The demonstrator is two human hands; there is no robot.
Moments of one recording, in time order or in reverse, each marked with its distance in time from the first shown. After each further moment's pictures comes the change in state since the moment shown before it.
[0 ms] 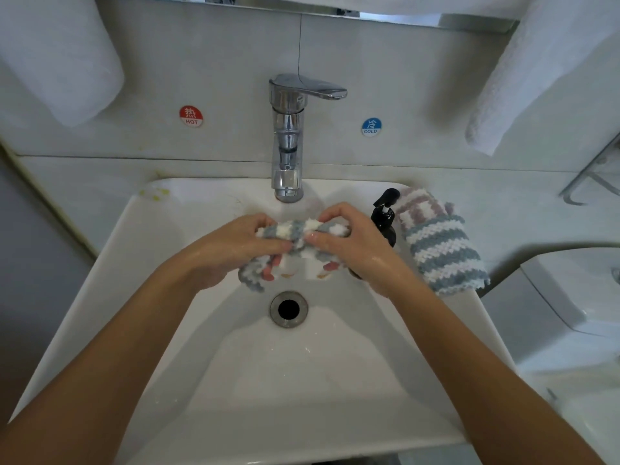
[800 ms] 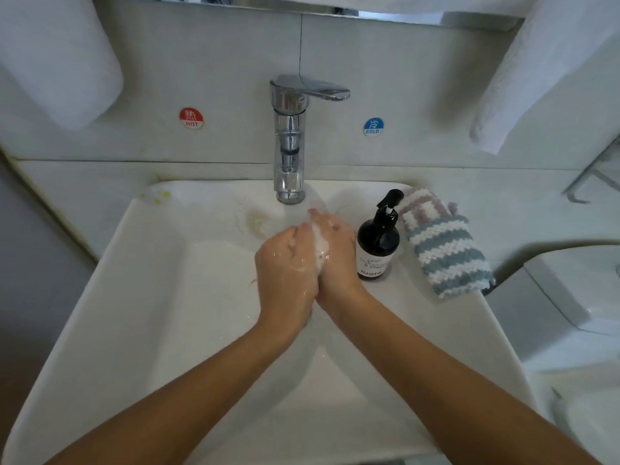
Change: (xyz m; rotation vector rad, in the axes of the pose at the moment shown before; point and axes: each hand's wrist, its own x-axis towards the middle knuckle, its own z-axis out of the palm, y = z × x) left_hand 0.001 -0.004 0.091 -0.191 0.761 0.399; right_hand 0.009 -0.003 0.063 0.568 0.375 0.094
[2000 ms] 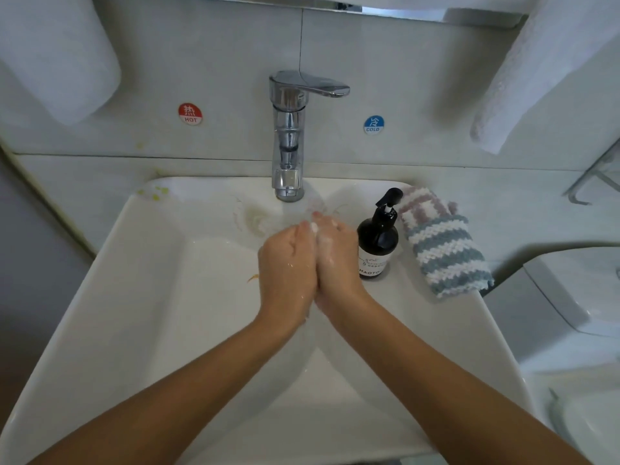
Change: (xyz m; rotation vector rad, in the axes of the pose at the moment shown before) left_hand -0.001 0.002 0.003 0.034 -0.026 -0.061; right_hand -0.008 -0.006 -0.005 -0.095 -0.032 -0.001
